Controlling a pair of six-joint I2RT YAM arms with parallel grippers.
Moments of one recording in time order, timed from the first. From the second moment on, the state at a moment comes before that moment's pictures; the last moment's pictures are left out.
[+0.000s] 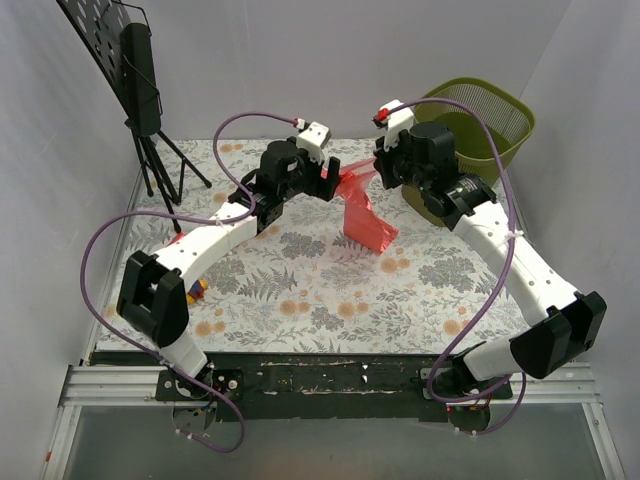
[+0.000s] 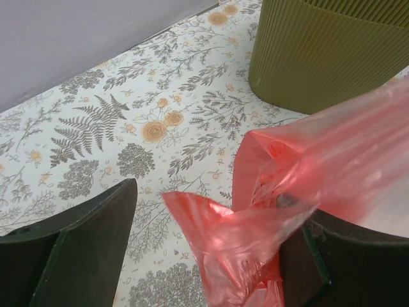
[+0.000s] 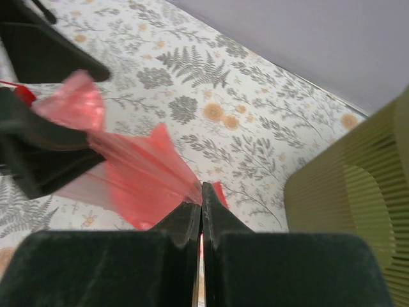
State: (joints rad) left arm -0.59 1.66 1.38 0.00 0.05 -0.02; right arm 0.55 1.40 1.48 -0.43 -0.02 -0.11
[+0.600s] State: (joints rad) left arm -0.55 1.41 1.26 -0.12 0.25 0.08; right arm 0.44 1.37 1.42 -0.42 -0.06 -0.11
